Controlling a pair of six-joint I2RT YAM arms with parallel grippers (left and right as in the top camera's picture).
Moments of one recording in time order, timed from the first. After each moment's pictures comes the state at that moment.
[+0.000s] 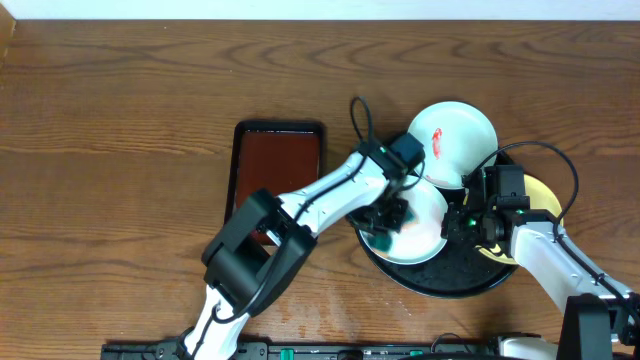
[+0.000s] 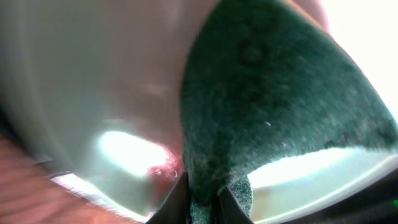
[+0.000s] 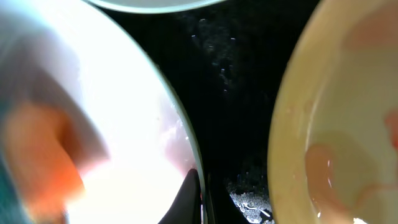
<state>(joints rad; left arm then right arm) -0.81 2.11 1.55 -1.03 0.28 -0.47 0.04 1.45 0.58 -0.40 -0.29 0.28</state>
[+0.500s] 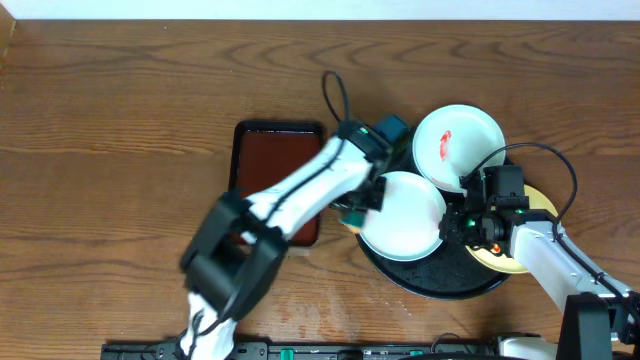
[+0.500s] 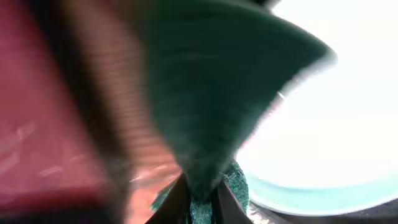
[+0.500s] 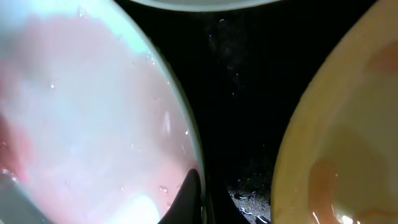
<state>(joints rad) -0.72 2.00 1.58 -1.14 0.06 -0.54 0.04 1.45 0.58 -0.41 -0.32 0.28</state>
